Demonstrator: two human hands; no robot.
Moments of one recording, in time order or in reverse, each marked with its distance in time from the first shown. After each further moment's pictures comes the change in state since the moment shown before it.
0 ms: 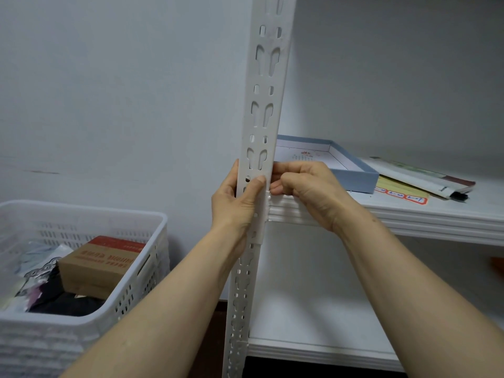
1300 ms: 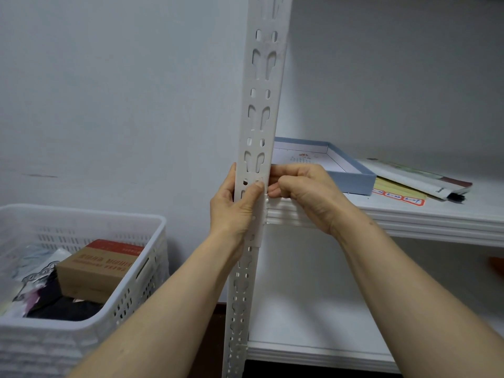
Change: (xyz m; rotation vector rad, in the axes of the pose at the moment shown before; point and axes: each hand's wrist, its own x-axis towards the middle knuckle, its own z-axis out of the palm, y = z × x) left_hand -0.001 -0.002 -0.001 0.005 -0.026 0.016; right_hand 0.000 0.001 -0.001 -0.006 -0.009 -0.009
